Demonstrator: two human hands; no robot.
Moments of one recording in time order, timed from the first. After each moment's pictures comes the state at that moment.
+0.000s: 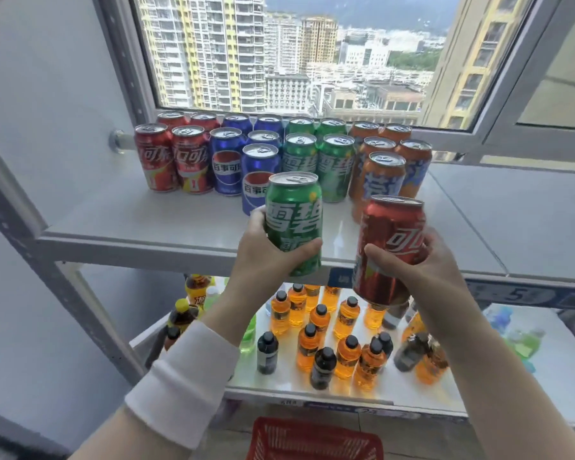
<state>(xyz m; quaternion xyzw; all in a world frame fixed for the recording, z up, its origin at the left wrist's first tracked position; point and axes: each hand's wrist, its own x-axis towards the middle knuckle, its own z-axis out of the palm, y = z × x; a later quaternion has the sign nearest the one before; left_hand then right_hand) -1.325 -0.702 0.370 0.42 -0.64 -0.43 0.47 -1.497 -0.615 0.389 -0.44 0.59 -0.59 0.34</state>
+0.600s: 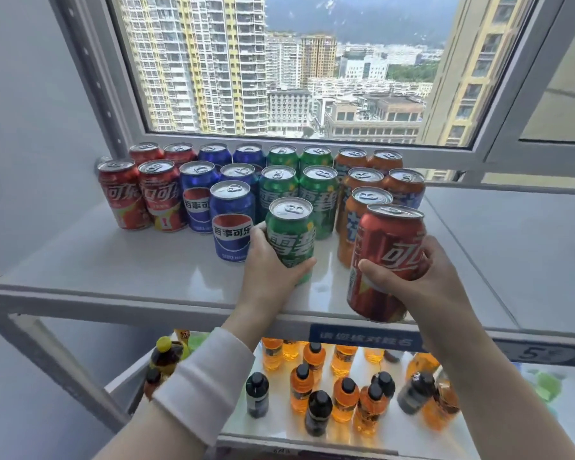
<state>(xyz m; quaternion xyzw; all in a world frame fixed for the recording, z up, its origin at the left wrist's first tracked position) -1.391 -0.771 0.359 0.49 -0.66 -0.32 0.47 -1.542 -0.663 0.399 -0.45 0.58 -0.60 0.31</state>
